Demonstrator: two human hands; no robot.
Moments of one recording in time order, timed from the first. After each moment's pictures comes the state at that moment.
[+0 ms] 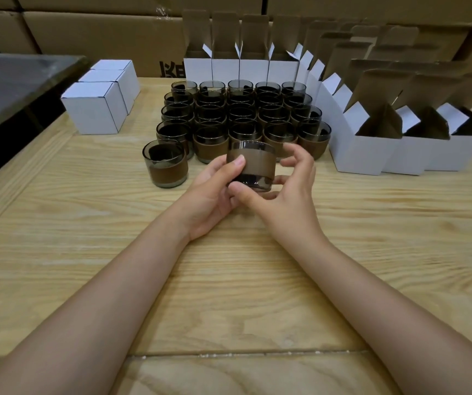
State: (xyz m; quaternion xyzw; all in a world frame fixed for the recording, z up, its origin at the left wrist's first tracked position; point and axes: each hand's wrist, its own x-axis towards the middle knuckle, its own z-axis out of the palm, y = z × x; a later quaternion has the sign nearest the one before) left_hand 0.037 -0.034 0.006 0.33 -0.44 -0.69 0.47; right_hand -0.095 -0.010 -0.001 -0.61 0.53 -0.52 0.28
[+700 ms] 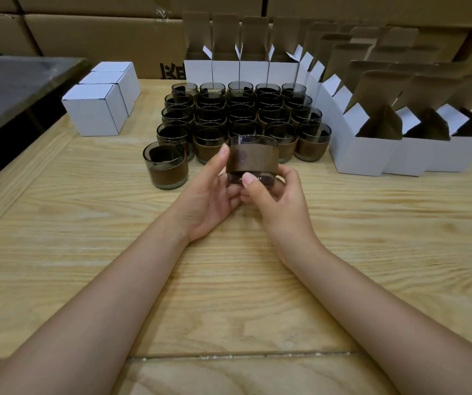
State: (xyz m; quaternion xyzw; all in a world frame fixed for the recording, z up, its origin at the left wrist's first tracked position) left_hand 0.040 -0.039 0.003 0.31 -0.44 -0.70 0.47; right_hand -0.087 -0.009 -0.006 -0.49 0.44 -0.58 0.48
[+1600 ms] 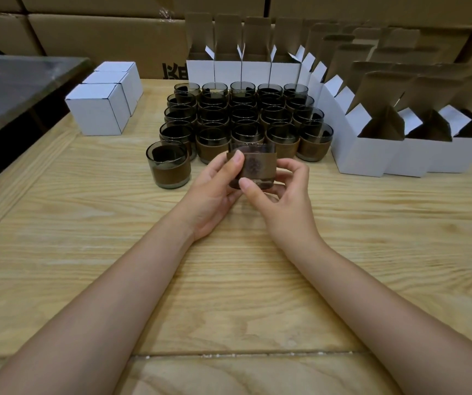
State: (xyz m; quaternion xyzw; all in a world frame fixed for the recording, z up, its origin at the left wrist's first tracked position) left_hand 0.036 -0.036 0.003 0.34 -0.45 -0.65 0.51; right_hand -0.089 -0.011 -0.006 -0.54 0.45 -0.57 0.41
